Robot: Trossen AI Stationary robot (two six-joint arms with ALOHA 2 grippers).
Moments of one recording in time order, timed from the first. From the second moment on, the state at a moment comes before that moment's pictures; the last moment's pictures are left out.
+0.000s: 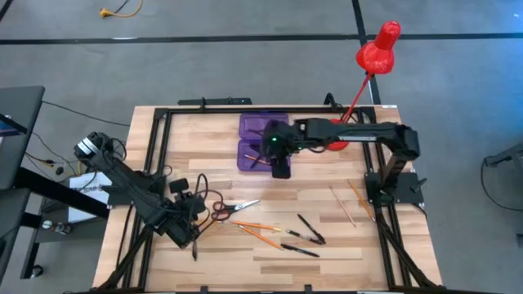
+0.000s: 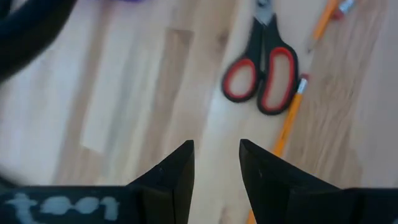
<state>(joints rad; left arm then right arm) -0.71 1.41 1.00 -1.16 -0.50 -0.95 -0.11 1.75 1.57 -0.81 0.00 -0.25</state>
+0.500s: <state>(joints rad) -0.73 1.41 0.82 -0.80 -0.16 -0.67 0.05 1.53 1.57 -0.82 0.05 -0.23</state>
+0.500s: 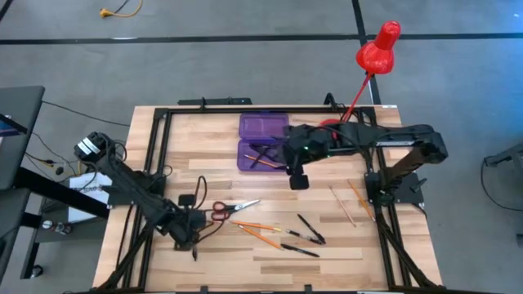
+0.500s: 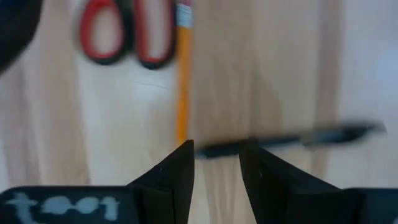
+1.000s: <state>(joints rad) -0.77 1.48 0.82 -0.72 -0.08 -0.17 0.11 1.53 1.57 -0.85 0.14 -0.14</state>
